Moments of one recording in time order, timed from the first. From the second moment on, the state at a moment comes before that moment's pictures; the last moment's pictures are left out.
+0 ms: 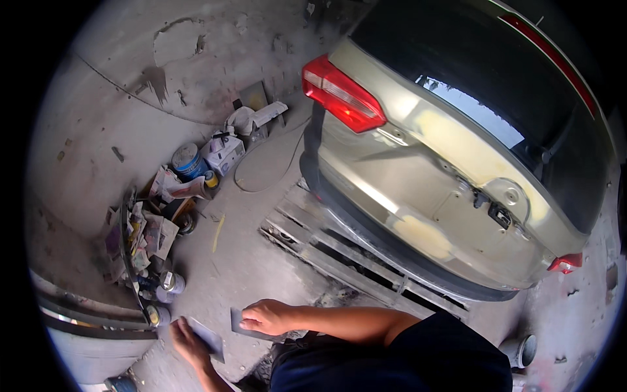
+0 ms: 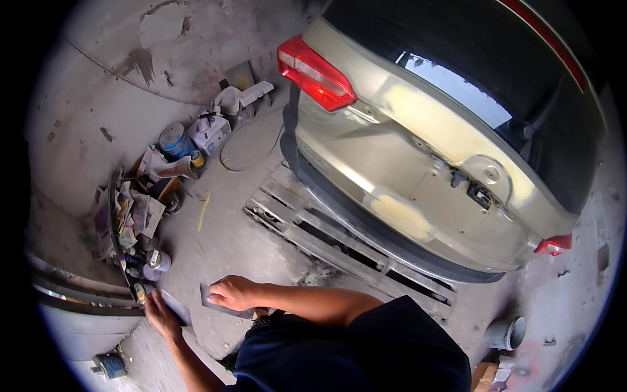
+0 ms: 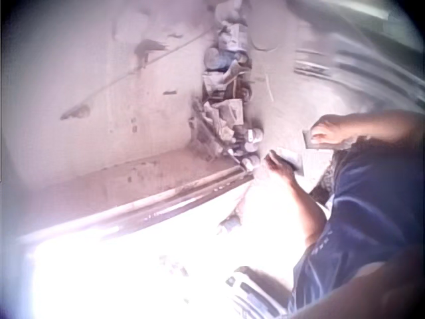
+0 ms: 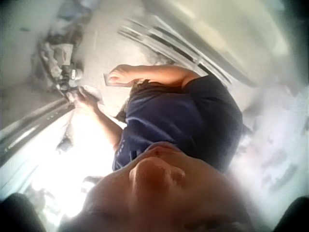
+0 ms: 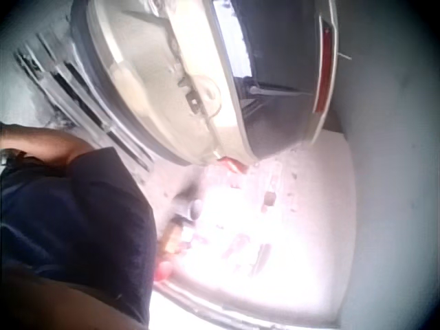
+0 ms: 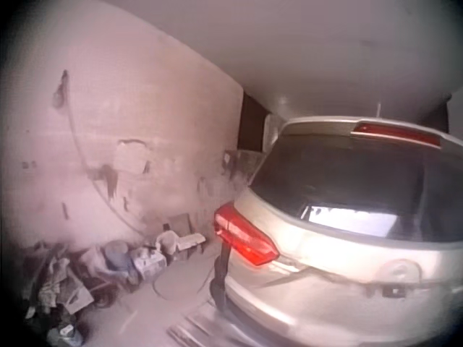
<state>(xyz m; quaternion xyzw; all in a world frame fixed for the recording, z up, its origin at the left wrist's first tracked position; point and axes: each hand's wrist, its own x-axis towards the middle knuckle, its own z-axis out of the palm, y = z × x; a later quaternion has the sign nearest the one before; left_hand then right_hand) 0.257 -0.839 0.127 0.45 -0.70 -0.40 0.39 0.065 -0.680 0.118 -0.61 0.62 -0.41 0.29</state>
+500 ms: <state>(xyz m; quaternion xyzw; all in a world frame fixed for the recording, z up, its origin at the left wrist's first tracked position) 0.200 -1.047 0.121 0.23 -0.70 -0.65 0.17 0.055 -0.912 0.113 -0.64 0.62 -0.36 0.27</state>
